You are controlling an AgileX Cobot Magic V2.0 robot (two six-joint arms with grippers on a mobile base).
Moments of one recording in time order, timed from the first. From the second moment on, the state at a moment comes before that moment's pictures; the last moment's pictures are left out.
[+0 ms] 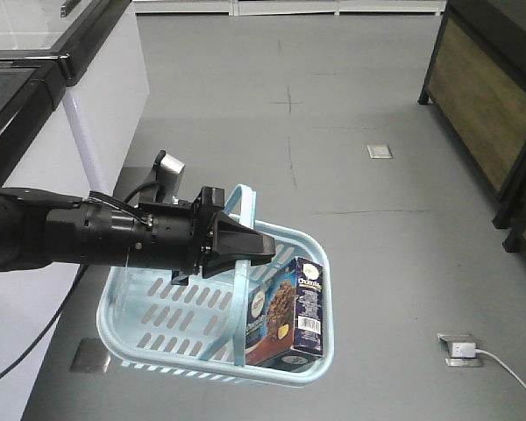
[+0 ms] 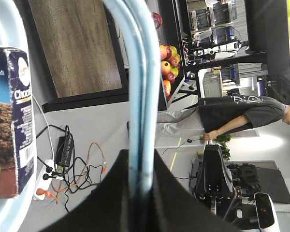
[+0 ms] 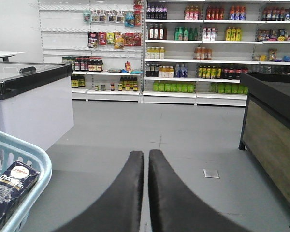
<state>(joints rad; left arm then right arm) -0.30 1.73 -1.00 -1.65 1.05 0.79 0.09 -0.01 0.03 -0.04 0.02 0.03</state>
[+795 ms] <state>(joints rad) -0.30 1.73 -1.00 -1.65 1.05 0.79 0.09 -0.01 0.03 -0.04 0.02 0.03</state>
